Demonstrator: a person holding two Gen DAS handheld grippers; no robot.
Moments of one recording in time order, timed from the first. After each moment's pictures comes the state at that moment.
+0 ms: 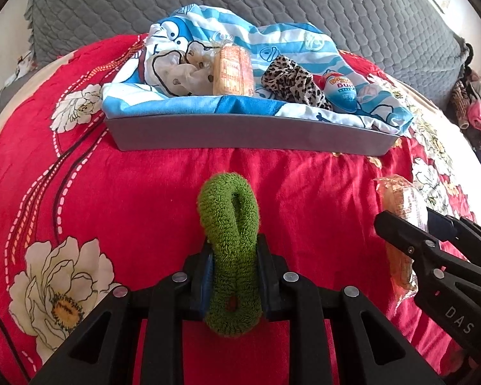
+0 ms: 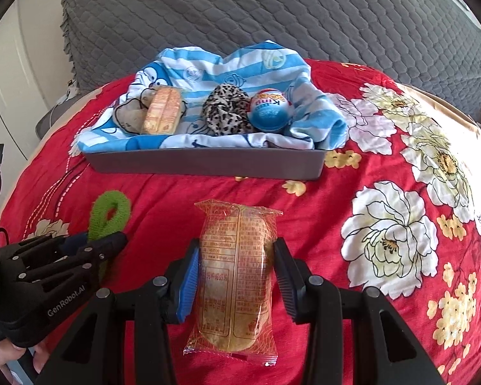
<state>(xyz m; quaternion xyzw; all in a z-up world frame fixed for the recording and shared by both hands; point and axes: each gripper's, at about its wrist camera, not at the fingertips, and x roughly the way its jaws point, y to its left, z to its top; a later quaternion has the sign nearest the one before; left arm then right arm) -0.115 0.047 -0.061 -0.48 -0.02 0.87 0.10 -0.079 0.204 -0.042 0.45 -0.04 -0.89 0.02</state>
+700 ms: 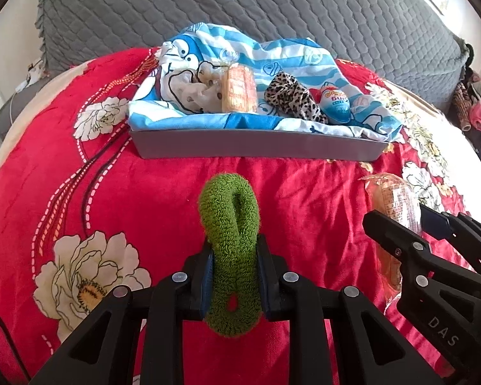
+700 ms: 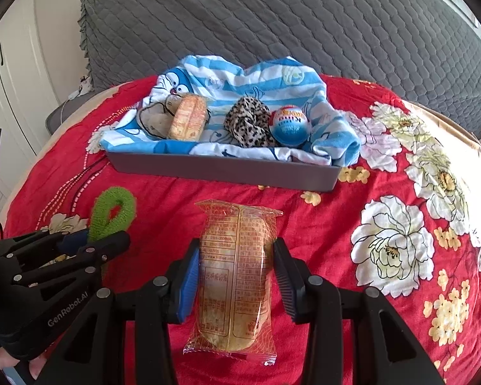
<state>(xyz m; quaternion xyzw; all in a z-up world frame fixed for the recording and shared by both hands) -0.093 0.039 -0.036 -0.47 -0.01 0.88 0.08 -0.065 0.183 -0.022 0.43 -0.01 -0.90 0.03</state>
